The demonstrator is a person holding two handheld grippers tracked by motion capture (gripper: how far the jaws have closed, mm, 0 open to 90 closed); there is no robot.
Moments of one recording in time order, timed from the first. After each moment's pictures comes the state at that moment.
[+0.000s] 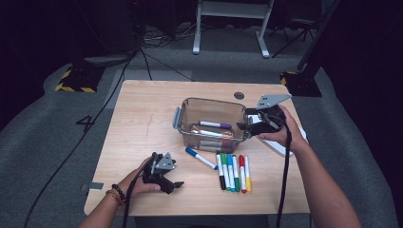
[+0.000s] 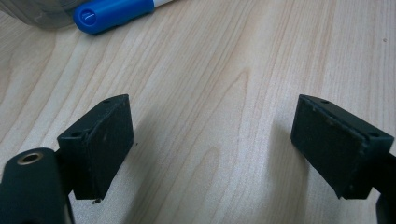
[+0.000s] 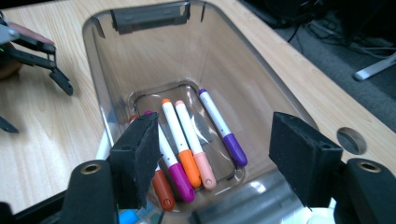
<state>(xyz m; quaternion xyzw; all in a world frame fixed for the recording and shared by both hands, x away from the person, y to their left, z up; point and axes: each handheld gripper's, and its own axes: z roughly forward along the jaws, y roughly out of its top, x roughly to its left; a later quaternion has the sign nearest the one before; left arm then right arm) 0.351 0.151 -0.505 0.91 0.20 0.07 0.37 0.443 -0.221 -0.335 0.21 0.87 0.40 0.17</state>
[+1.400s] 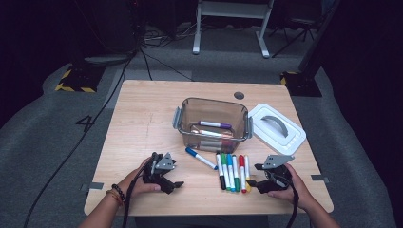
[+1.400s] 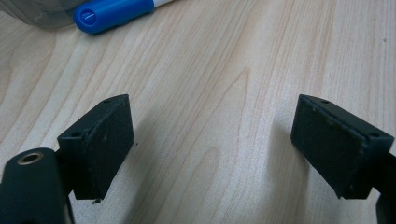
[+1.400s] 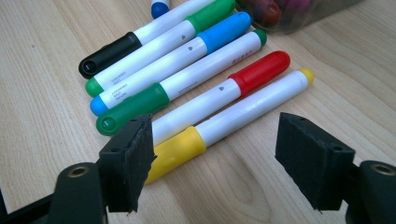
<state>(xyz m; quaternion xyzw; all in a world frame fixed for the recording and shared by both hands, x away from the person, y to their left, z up) 0.351 0.151 -0.505 0.91 0.20 0.07 0.37 0.341 -0.262 -0.472 0.27 0.89 0.35 0.10</state>
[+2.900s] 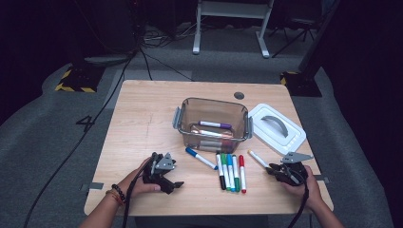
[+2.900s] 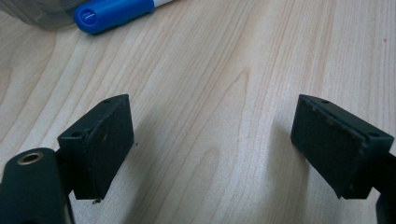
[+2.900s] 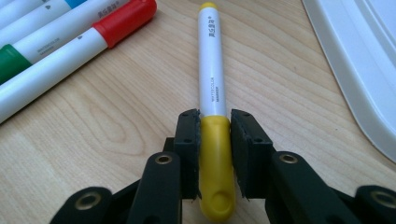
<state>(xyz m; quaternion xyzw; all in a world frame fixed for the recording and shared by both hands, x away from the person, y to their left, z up) 0.351 0.151 -0.505 0.91 0.20 0.07 0.37 0.356 -0.322 -0.490 0.37 0.85 0.33 0.16</state>
